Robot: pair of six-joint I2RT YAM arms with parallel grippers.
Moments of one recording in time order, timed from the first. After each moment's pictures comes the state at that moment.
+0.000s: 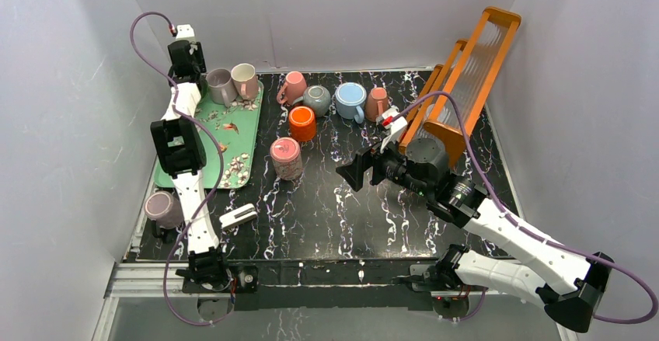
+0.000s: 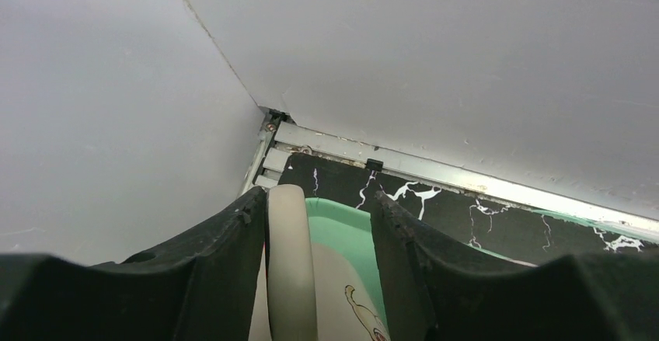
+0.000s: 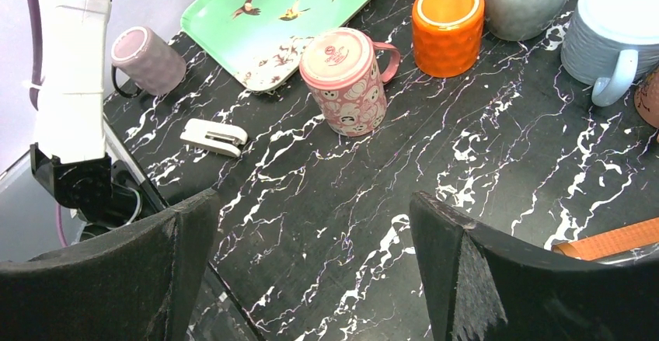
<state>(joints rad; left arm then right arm) 0.19 2.49 2.19 0.02 -0.19 0.13 0.90 0.89 0.89 -0.22 -0.01 0.31</state>
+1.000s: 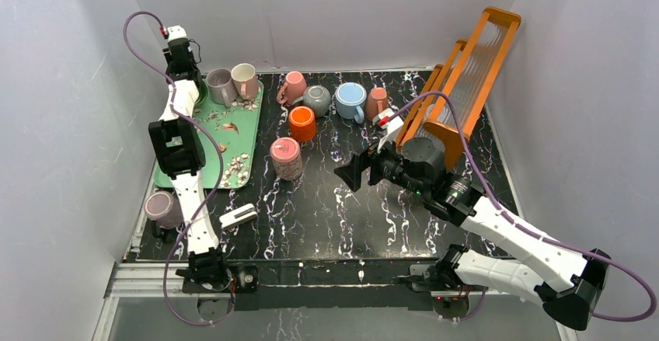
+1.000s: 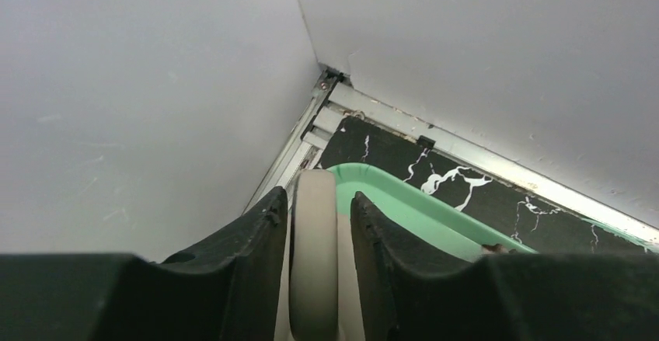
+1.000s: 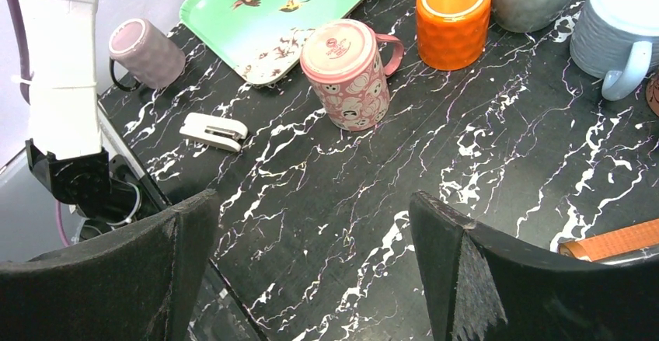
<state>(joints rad) 0.19 2.47 2.20 -0.09 -0.37 0.04 0.90 0.91 0.88 -0.22 -0.02 0.31</state>
